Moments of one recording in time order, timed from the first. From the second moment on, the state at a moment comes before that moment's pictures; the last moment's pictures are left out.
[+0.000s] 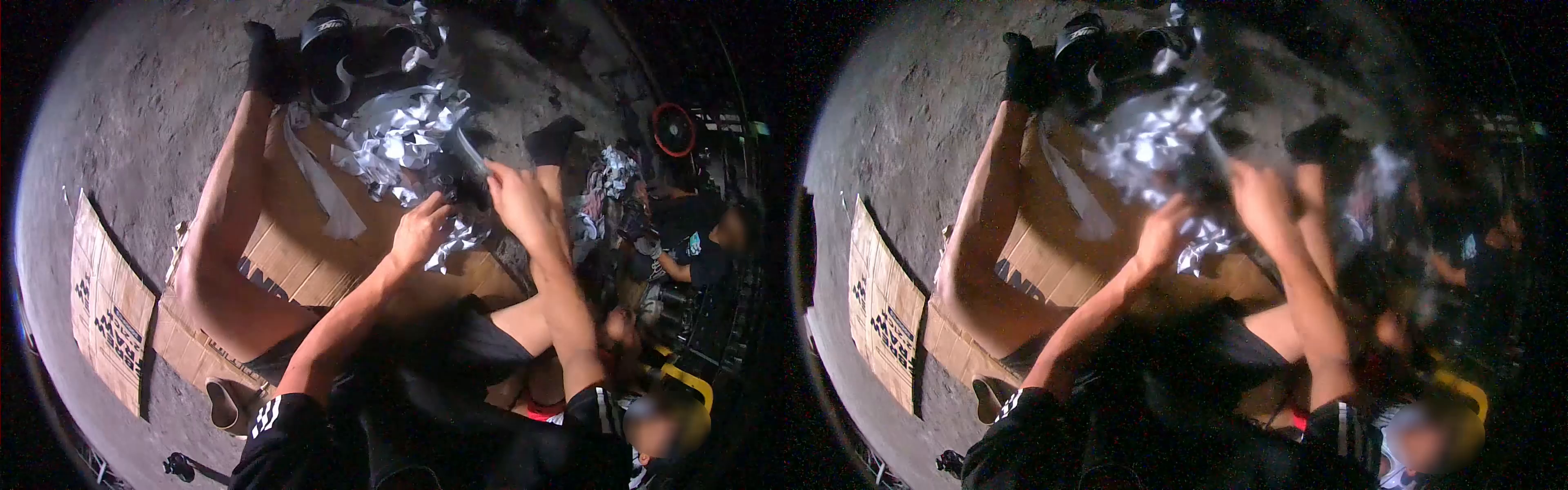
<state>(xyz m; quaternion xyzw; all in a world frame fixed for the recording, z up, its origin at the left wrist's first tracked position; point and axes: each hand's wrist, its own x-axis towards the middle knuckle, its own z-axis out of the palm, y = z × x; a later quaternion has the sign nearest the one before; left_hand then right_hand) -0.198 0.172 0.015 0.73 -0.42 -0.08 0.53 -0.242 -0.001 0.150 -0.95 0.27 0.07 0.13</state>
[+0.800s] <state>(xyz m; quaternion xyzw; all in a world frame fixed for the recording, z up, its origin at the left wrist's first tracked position) -0.111 0.093 0.038 0.76 -0.45 -0.17 0.43 -0.218 -0.038 0.107 -0.96 0.28 0.04 0.07</state>
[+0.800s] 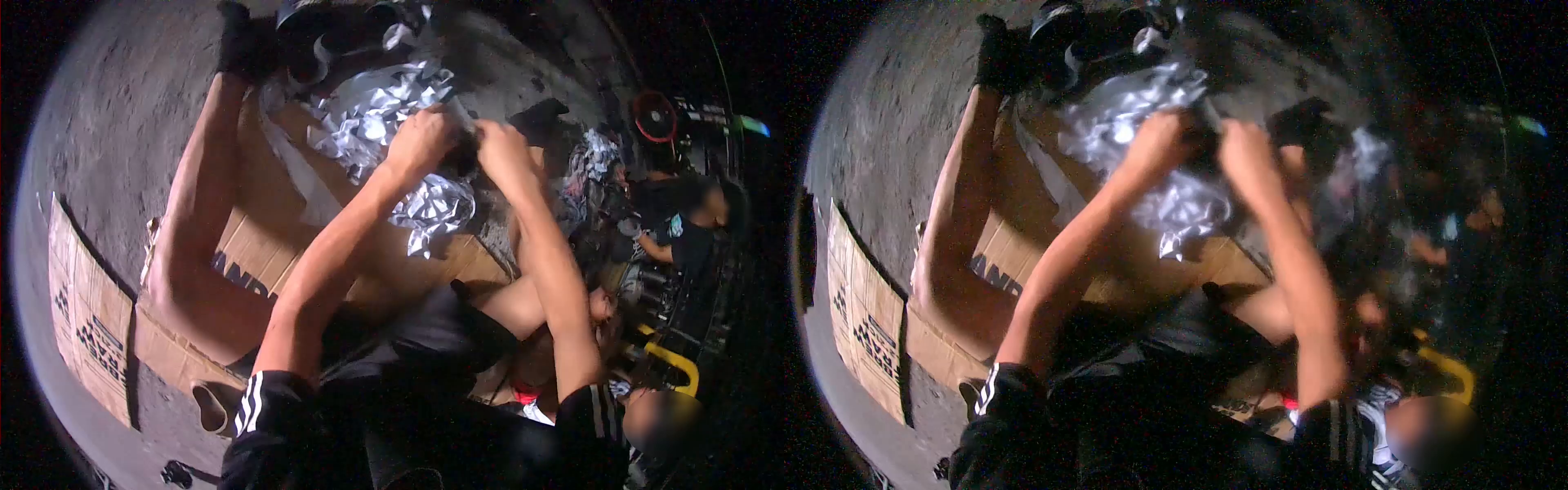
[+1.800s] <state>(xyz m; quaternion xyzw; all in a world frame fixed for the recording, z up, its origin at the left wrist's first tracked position) -0.102 0.092 0.036 0.76 -0.46 -0.16 0.42 -0.214 -0.083 0.145 -0.95 0.28 -0.03 0.12</state>
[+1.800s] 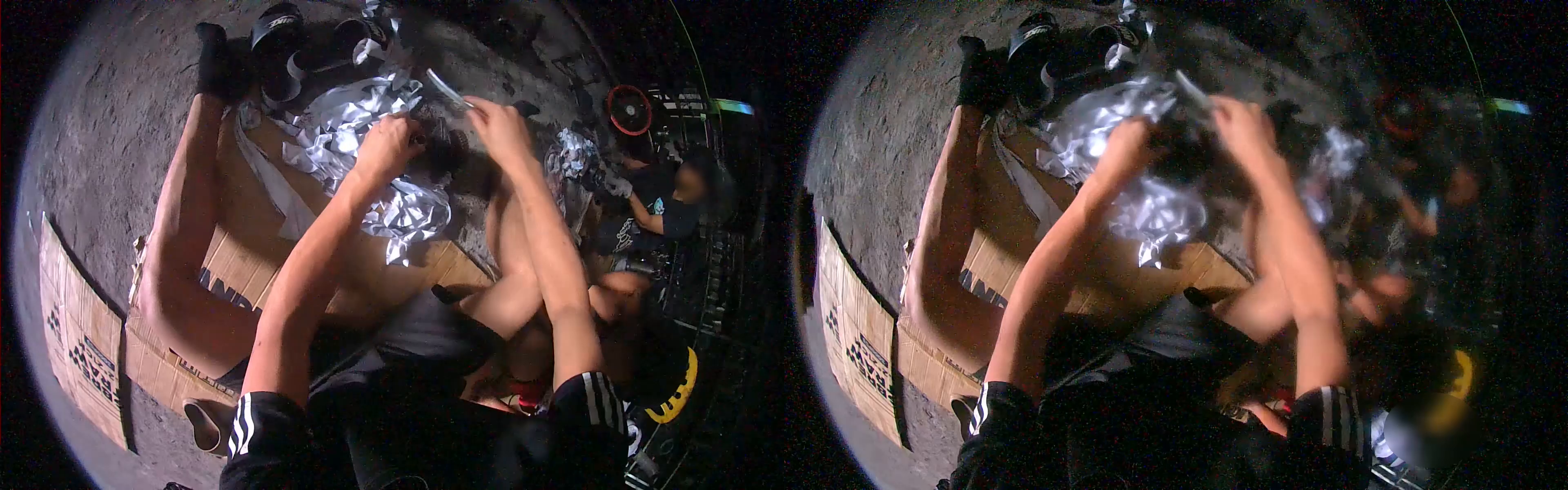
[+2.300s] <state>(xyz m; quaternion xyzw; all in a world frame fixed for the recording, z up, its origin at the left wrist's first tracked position) -0.105 0.088 0.026 0.76 -0.43 -0.15 0.47 -0.235 -0.095 0.082 -0.98 0.15 0.00 0.09</state>
